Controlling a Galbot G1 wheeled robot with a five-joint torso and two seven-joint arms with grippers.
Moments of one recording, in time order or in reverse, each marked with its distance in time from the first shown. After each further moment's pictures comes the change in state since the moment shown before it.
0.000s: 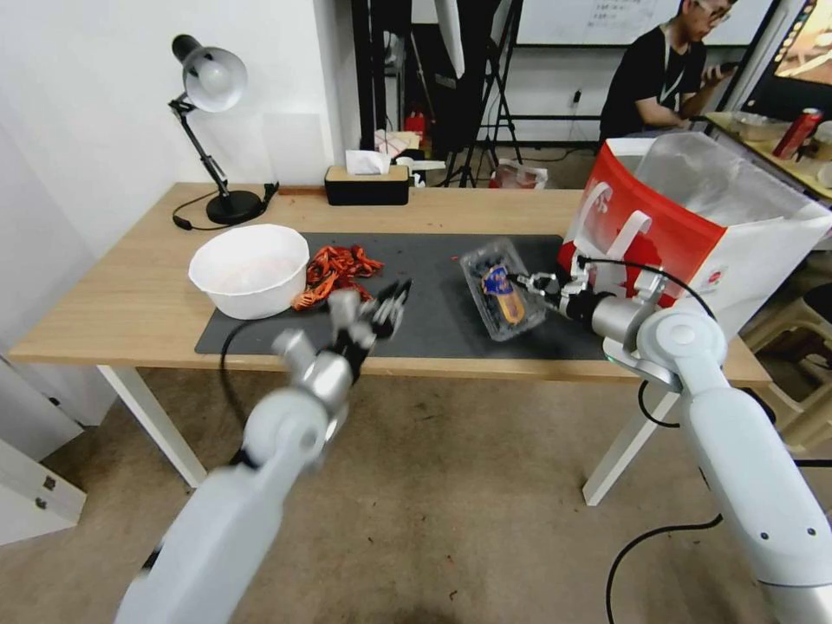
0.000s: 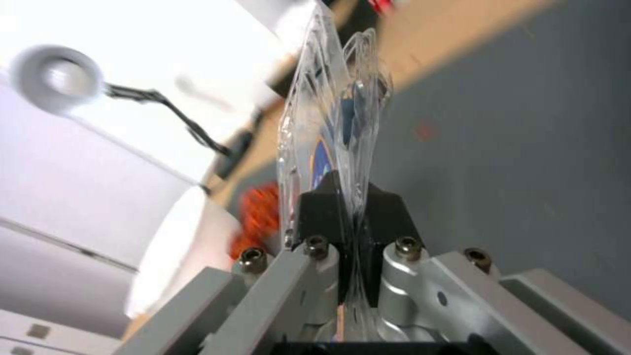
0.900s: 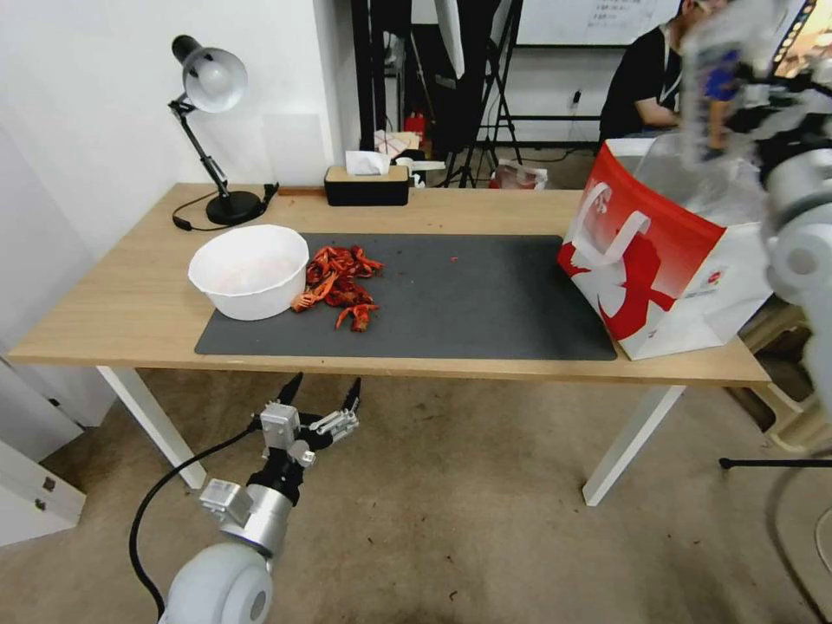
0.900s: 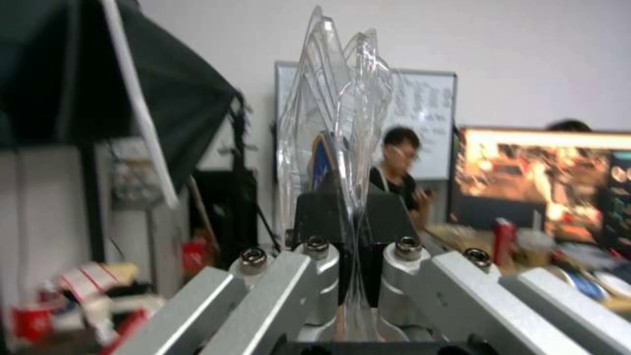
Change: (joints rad) left arm 0.391 -0.097 -0.170 -0.092 0.363 -0.211 0.077; right arm 0.064 -0.339 0.136 0.094 -0.694 0.325 0.183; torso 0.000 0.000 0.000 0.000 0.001
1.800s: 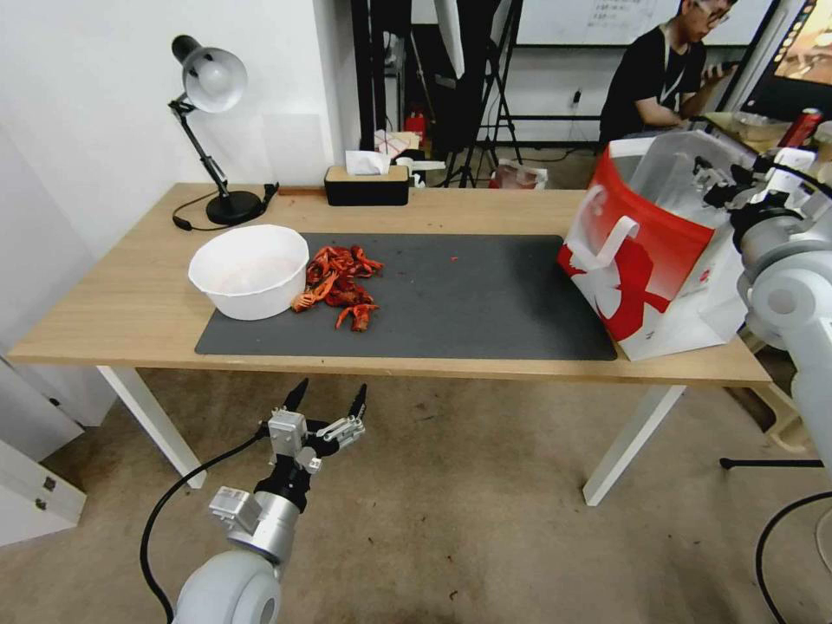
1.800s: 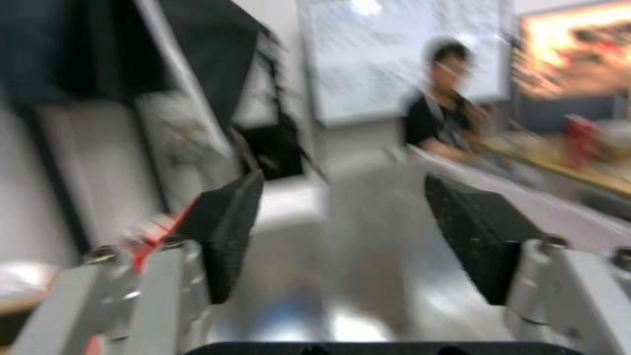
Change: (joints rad) left arm 0.012 -0.015 -0.012 0.003 0.011 -0.006 -0.007; right arm -0.071 0.056 -0.003 0.008 0.159 0.041 -0.063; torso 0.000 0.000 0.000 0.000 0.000
